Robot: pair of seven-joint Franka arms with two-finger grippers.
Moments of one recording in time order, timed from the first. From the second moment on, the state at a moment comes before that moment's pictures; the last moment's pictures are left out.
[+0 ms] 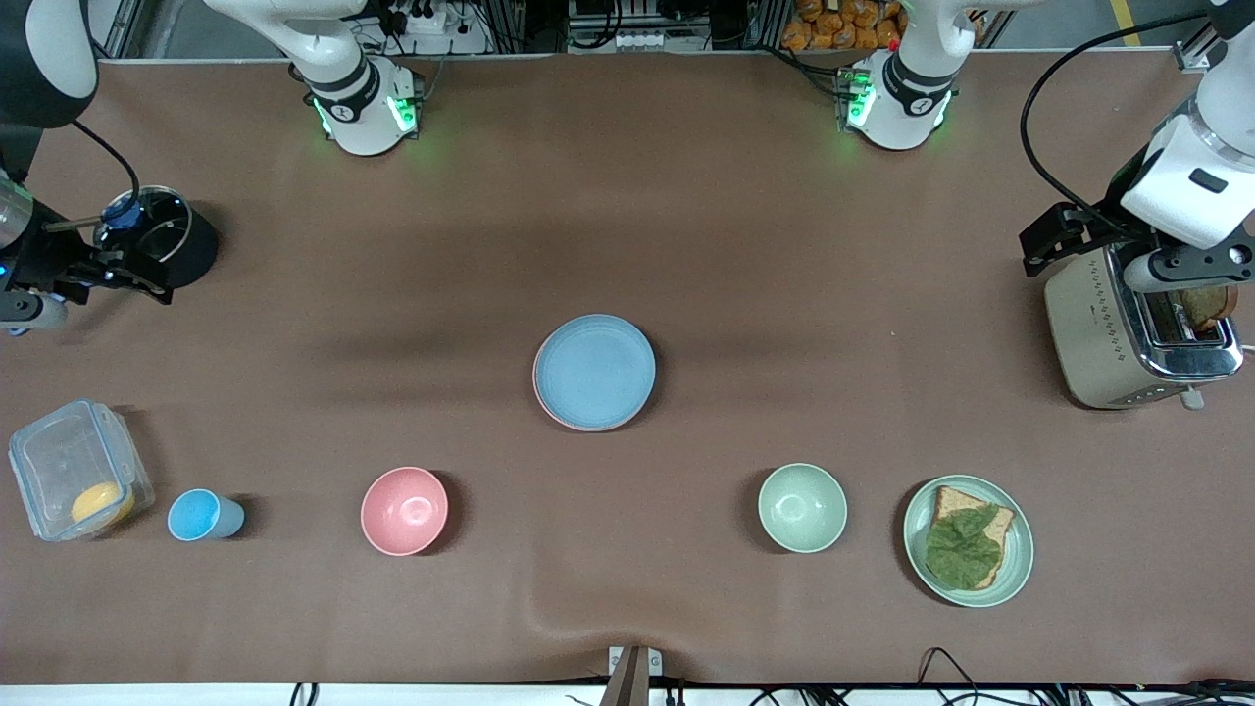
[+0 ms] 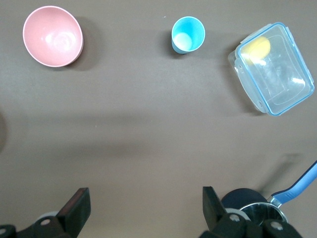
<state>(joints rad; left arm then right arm) -0.05 0.05 -0.13 -1.48 0.07 1.54 -0.22 -0.03 -0.01 -0.03 -1.74 -0.06 1.72 -0.08</state>
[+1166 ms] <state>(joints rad) -0.05 0.04 -0.12 -1.48 0.03 1.52 -0.22 -0.03 -0.02 -0.02 -1.73 -0.06 1.66 -0.12</state>
